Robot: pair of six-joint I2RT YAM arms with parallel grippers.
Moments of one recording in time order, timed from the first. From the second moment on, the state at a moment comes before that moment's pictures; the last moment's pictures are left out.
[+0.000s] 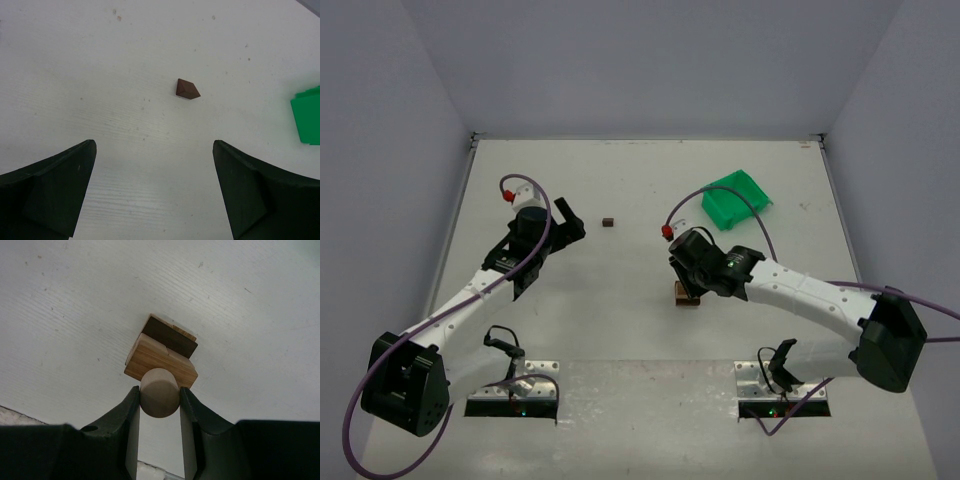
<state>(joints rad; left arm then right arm) -0.31 1.06 0.61 -0.09 -0.26 -0.65 0.89 1.29 0.86 -0.62 0.26 0.29</state>
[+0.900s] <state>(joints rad) -0.31 1.06 0.61 -0.09 -0.26 -0.65 0.89 1.31 0.85 -0.60 0.28 0.29</state>
